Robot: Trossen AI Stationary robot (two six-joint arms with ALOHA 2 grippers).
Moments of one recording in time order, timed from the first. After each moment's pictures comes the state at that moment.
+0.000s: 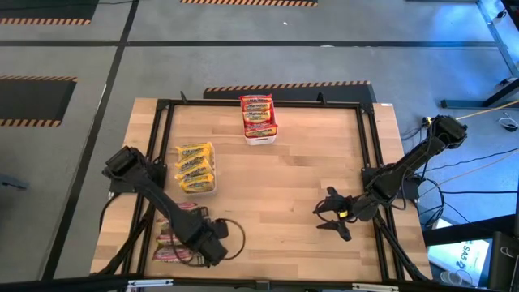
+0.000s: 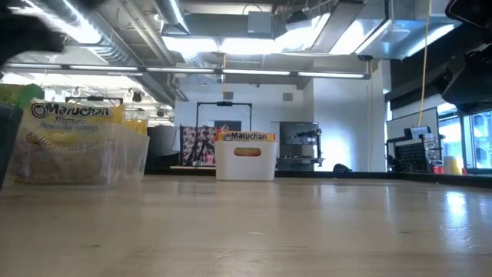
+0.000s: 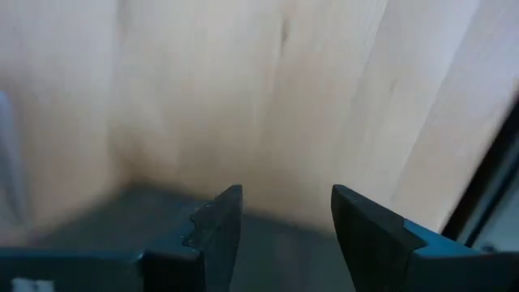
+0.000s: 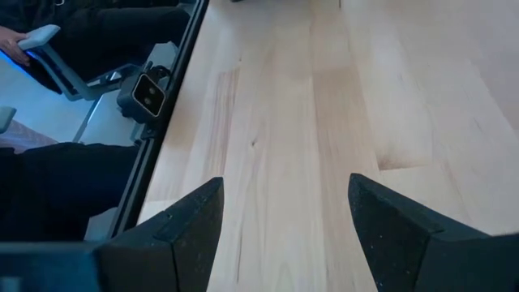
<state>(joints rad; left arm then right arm) -0.69 1.84 1.35 -1.00 -0.04 -0.99 0.73 1.08 0.37 0.16 0.33 0.65</state>
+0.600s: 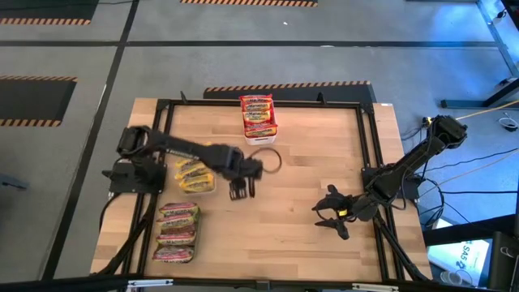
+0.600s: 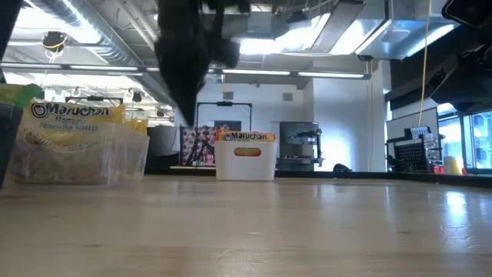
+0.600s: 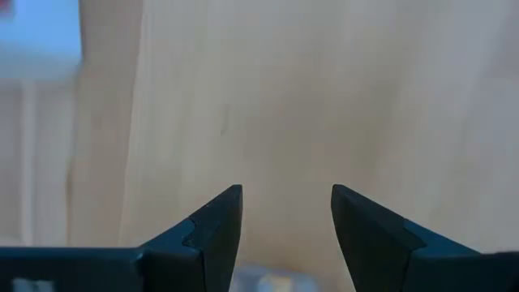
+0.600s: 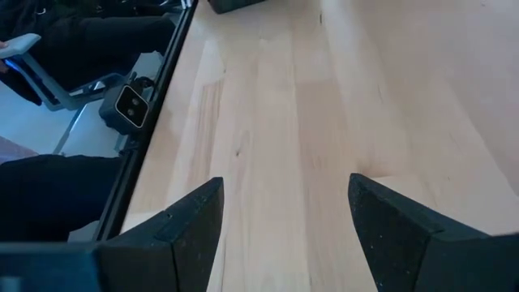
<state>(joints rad) -0.09 1.79 1.41 -0.99 -0.16 -0.28 0.73 1.08 0.37 0.16 0.39 0.65</state>
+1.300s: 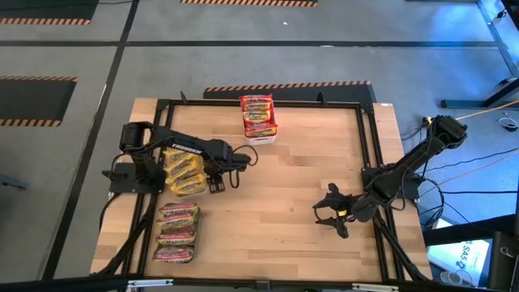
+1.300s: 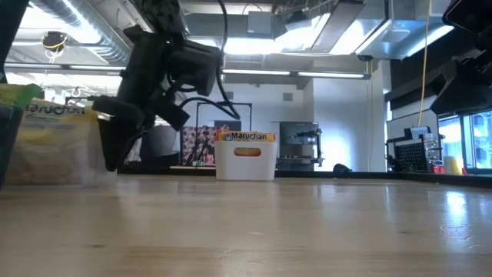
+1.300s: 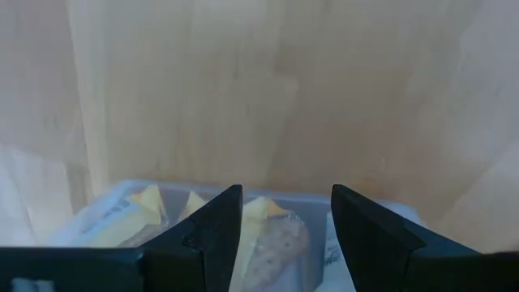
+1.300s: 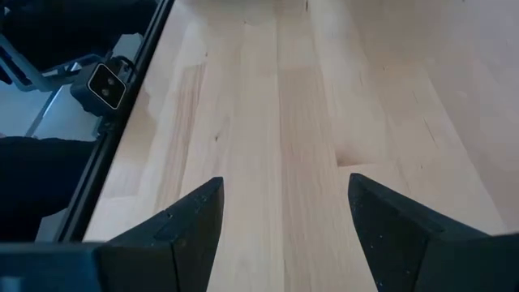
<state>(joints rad) 0.07 1.79 1.10 -1.09 -0.04 -0.23 0.73 1.08 0.37 0.10 0.41 0.62</state>
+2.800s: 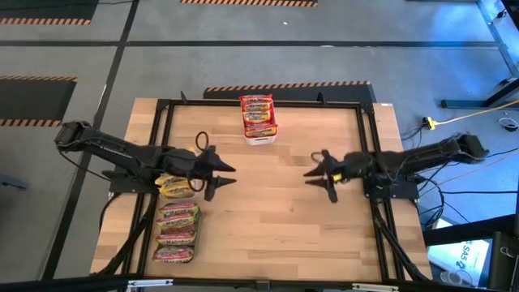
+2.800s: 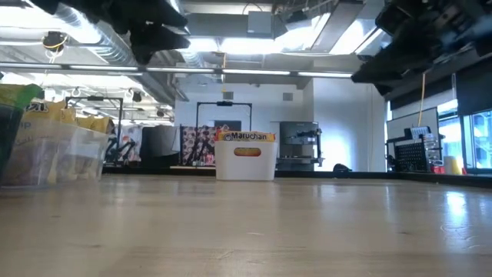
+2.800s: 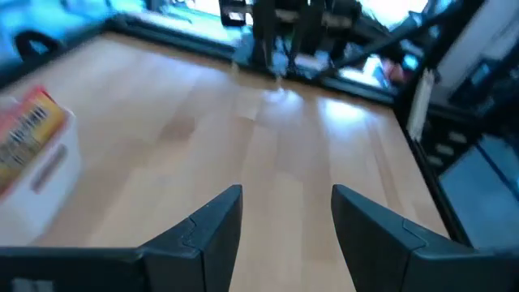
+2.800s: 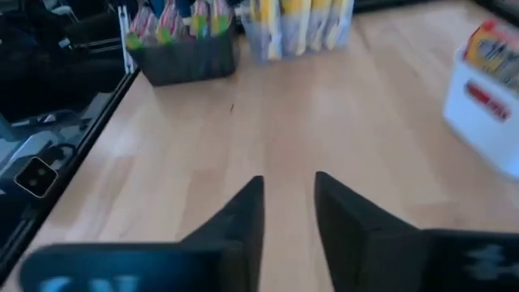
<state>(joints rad) -0.18 1.01 0.60 0.08 -0.20 -0.34 0.14 0.86 0.37 0.11 0.00 0.21</state>
